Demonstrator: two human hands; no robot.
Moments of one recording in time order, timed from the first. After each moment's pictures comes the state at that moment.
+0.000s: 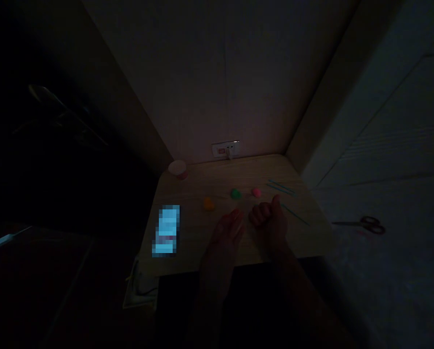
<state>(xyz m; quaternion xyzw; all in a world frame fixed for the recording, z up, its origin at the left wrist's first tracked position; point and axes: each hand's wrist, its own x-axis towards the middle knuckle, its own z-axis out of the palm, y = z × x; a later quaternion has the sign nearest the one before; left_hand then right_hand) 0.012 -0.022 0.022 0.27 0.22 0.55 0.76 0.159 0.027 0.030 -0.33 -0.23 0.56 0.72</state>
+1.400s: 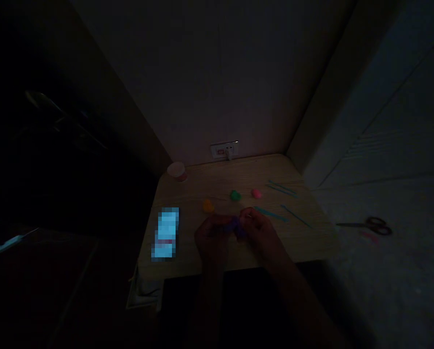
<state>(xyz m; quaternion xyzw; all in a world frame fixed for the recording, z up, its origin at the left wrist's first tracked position) 0.026 0.015 0.047 0.39 0.46 0.64 0.47 0.144 0.001 0.042 -0.38 -0.27 0.65 0.60</state>
